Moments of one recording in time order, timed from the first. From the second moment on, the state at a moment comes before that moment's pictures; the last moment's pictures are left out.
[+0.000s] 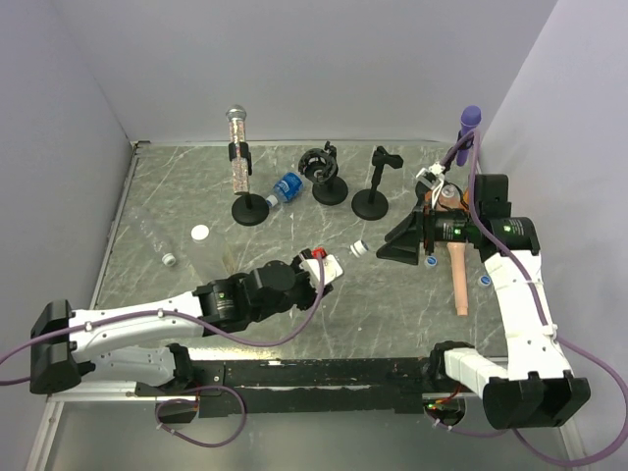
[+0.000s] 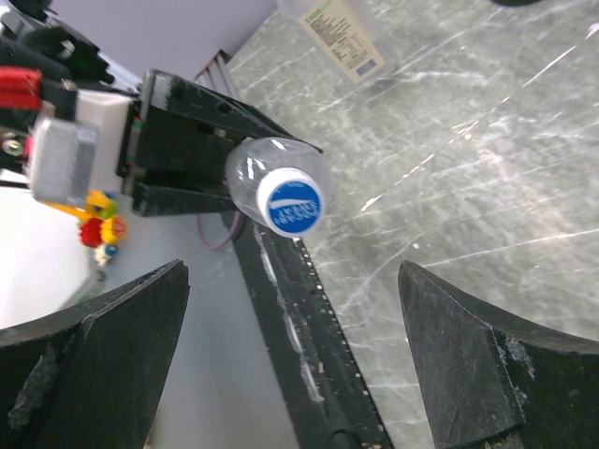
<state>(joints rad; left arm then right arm) -1.24 1.12 0.85 -0.09 -0.30 0.12 0.01 1.06 1.22 -0.98 -1.18 -0.14</state>
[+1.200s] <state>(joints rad) -1.28 1.20 0.86 -0.01 -0.38 0.15 0.01 1.10 1.22 -1.08 -1.19 -0.17</state>
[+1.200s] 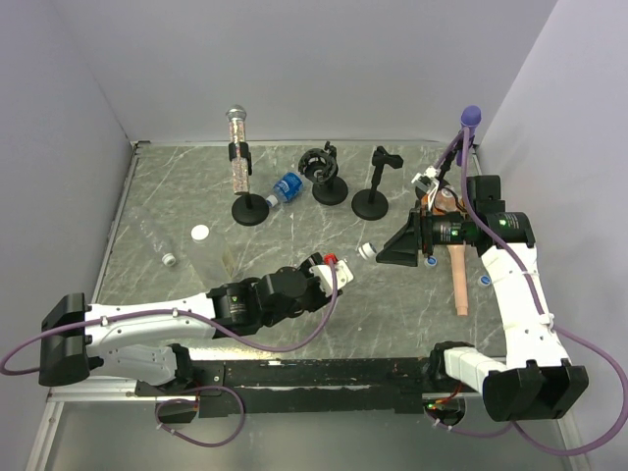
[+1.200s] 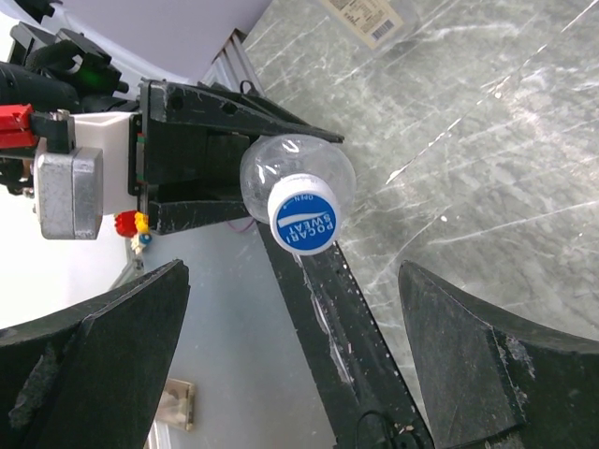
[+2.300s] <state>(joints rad) -1.30 1.25 0.88 0.02 -0.39 0.17 0.02 1.21 1.24 -1.15 -1.20 -0.19</state>
